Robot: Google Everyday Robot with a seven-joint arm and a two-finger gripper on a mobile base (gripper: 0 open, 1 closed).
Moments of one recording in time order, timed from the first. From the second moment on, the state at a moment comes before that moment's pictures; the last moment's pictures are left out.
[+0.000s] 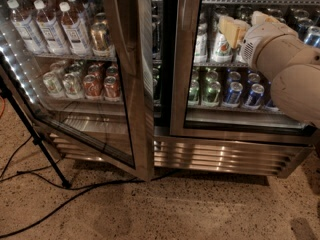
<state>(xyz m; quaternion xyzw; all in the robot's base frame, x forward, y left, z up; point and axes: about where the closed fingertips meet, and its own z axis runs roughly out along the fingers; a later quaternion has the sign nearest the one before) 0.643 -0.199 1.007 -0.09 0.70 0.04 0.71</state>
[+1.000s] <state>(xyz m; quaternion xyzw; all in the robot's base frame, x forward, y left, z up) 0.616 -0.106 1.011 -0.13 0.71 0.13 0.68</state>
